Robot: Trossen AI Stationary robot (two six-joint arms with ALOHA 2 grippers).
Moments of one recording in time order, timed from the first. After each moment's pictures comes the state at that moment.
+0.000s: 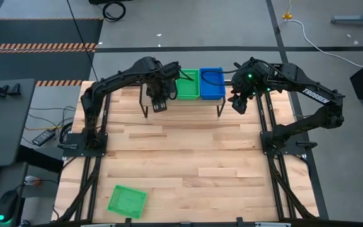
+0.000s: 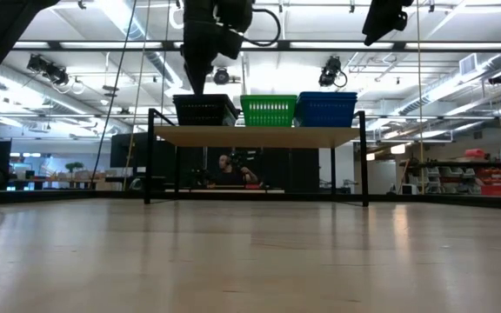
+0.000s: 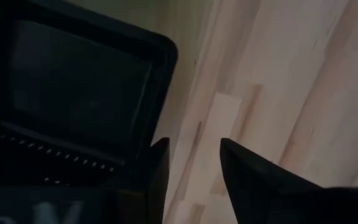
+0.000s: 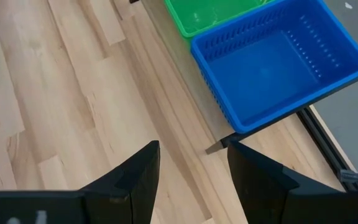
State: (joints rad) left arm 0.41 1.95 2.07 -1.57 -0.04 0.20; right arm -0.35 1.22 1.56 -1.28 0.03 0.10
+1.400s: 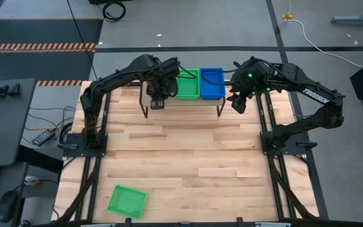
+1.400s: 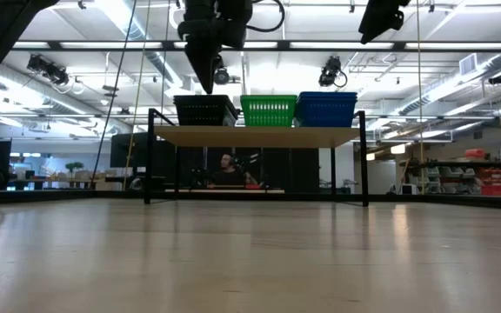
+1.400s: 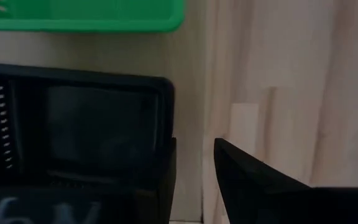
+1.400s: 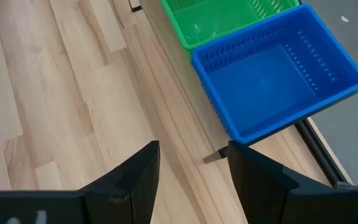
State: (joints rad) left arm 0.43 1.95 2.10 -1.52 -0.05 0.45; right arm -0.35 1.22 1.56 -1.25 0.03 0.07
